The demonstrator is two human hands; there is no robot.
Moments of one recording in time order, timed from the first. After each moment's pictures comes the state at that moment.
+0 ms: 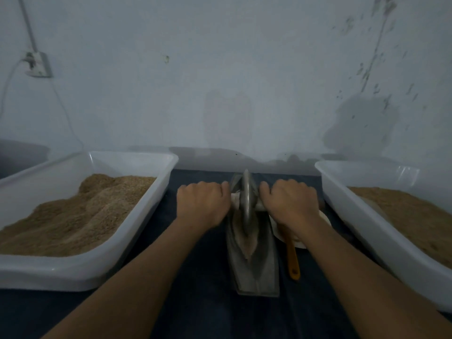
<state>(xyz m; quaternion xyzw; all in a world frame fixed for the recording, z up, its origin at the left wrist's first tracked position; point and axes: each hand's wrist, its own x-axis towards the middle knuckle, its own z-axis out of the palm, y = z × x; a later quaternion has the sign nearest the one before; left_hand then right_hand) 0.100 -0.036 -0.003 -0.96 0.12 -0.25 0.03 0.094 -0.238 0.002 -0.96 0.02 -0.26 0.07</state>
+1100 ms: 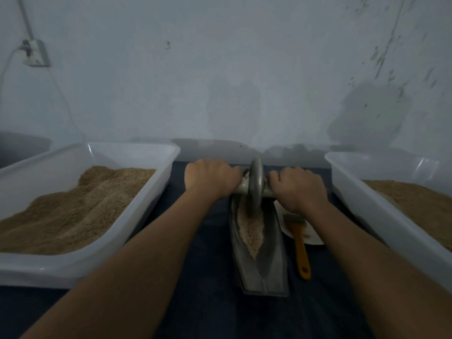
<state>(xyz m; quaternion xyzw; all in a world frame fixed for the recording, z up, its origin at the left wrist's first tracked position) 0.157 -0.050 0.013 -0.98 0.08 -0.16 -0.04 0.129 -0.256 -0.002 -0.96 -0.08 -0.27 -0.04</state>
